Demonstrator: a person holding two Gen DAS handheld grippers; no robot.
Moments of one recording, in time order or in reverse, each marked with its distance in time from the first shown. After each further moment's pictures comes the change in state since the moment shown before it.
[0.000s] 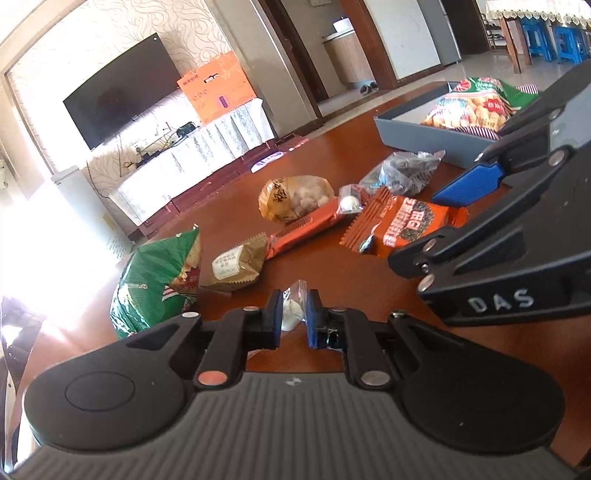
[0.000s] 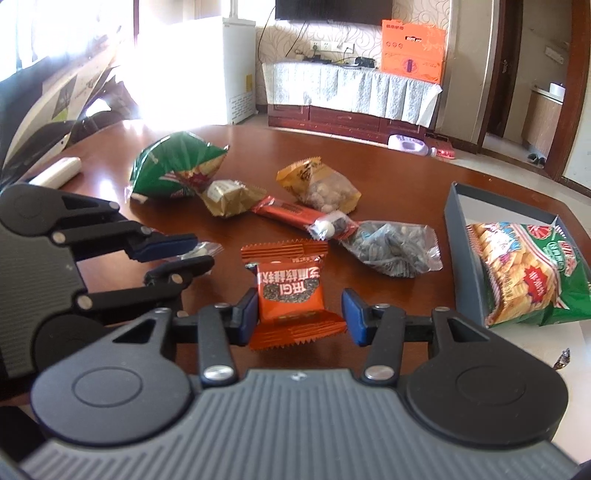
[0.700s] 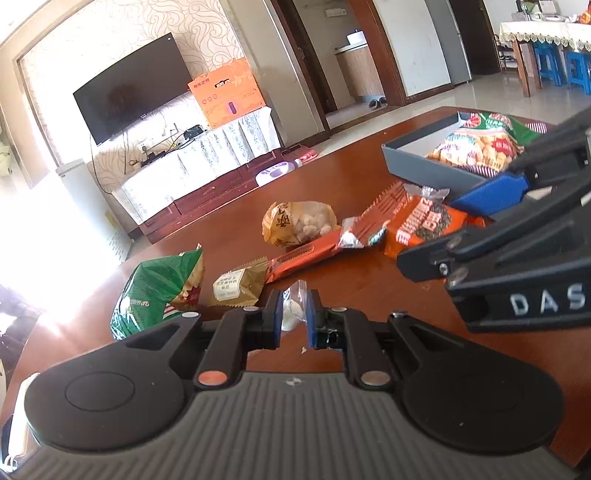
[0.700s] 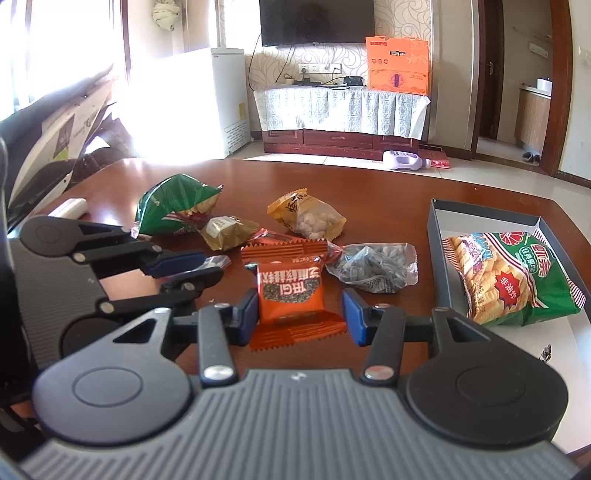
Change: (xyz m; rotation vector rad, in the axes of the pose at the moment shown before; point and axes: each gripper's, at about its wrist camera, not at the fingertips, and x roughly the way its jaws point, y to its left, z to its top) left arm -0.005 0.003 0.020 -0.070 -0.029 -0.007; right arm -0.027 -0.015 0.004 0.077 -0.074 0.018
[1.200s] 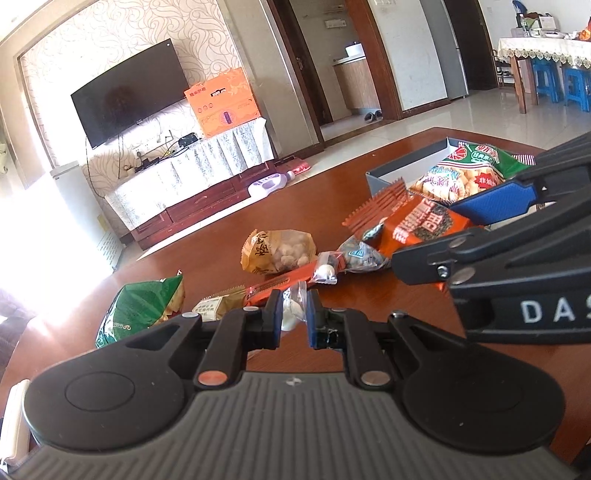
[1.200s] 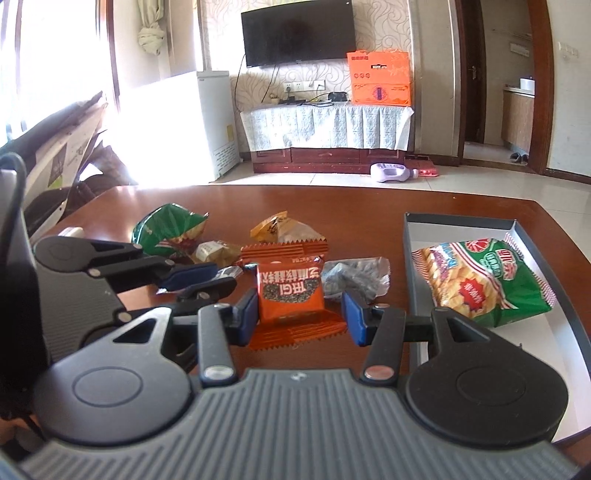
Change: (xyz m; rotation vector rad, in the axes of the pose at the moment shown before) left arm -0.008 -0.016 0.021 -0.031 -0.031 -0.026; right arm -0.026 -0.019 0.004 0.060 -0.063 -0.017
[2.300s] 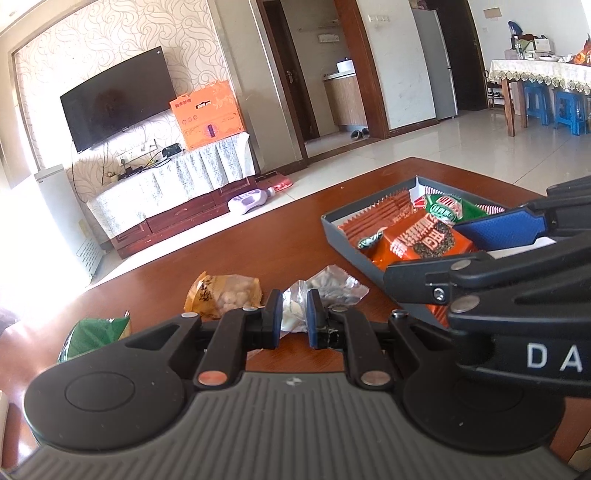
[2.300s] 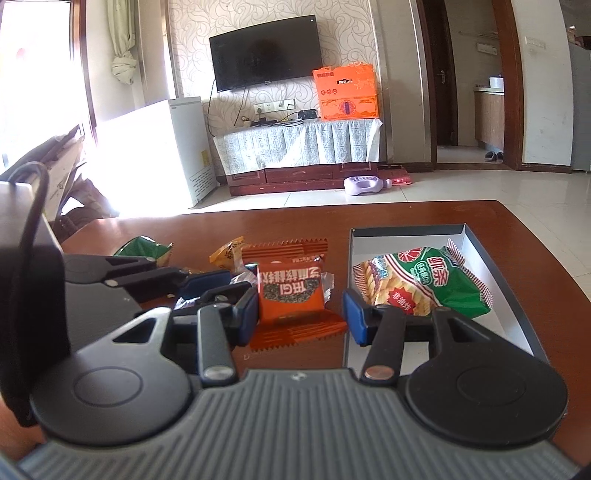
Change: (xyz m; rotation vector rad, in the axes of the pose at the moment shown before) left arm 0.002 -0.038 0.041 -0.033 -0.051 -0.062; right arm -0.027 -0.045 0.000 0.079 -0.066 -0.054
